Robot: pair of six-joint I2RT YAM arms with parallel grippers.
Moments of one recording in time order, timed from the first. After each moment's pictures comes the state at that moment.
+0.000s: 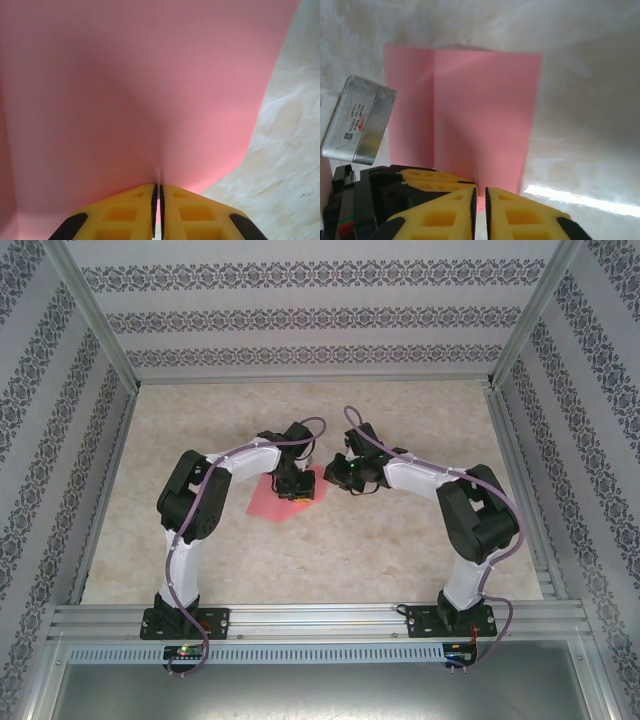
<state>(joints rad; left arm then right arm) -0.52 2.08 1.47 -0.78 0.33 -0.53 0.51 1.82 1.11 -0.24 -0.38 0.89</state>
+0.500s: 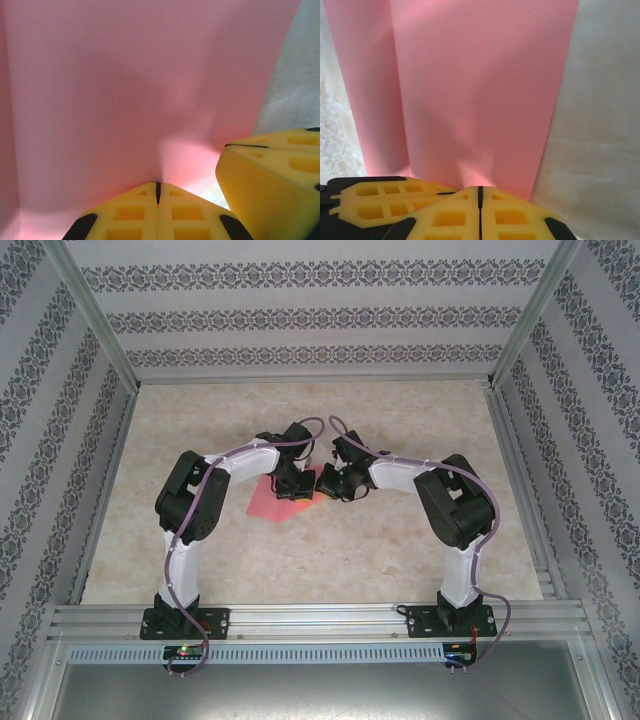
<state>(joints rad) -0.52 2.06 1.45 -0.76 0.33 -0.56 0.55 1.95 1.14 -0.24 -0.44 0.89</state>
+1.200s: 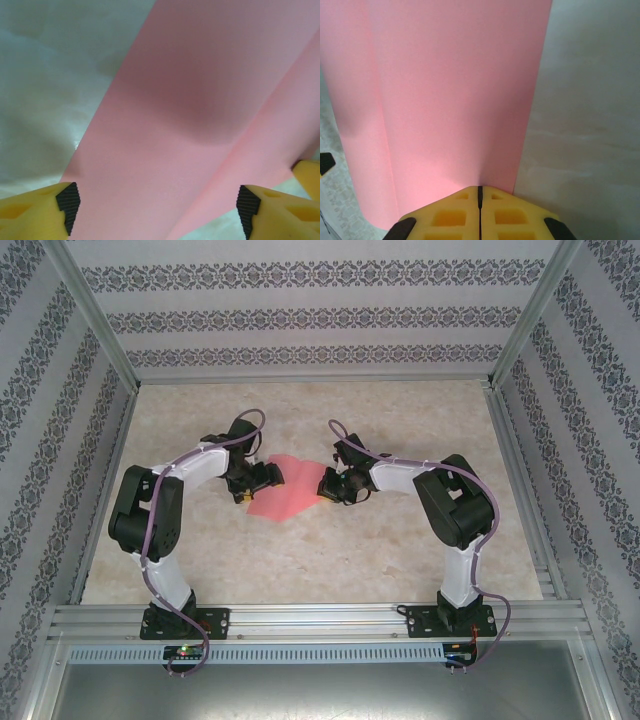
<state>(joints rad) -0.28 1.80 1.17 -0.70 0.29 -0.66 0.54 1.95 1.12 -0.23 -0.44 0.86</state>
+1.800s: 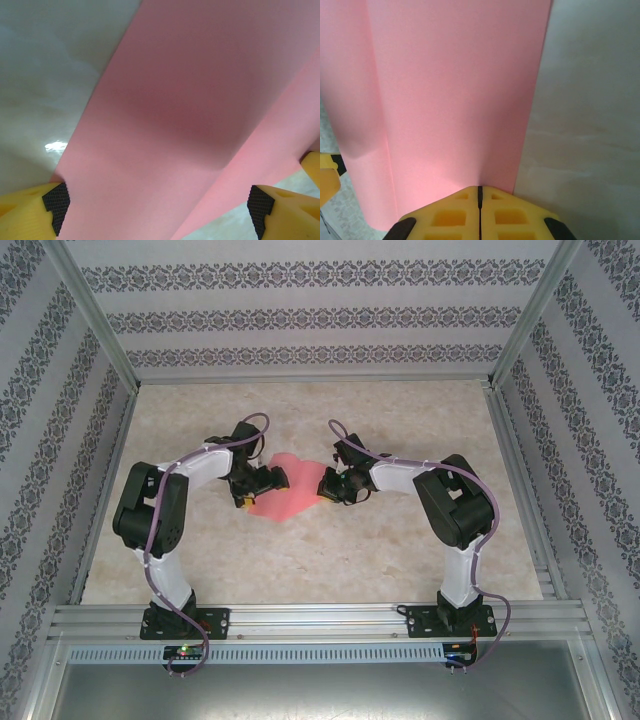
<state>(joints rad) -0.29 1.84 1.18 -0.70 0.33 -0.63 0.54 1.95 1.12 -0.23 -0.44 0.86</state>
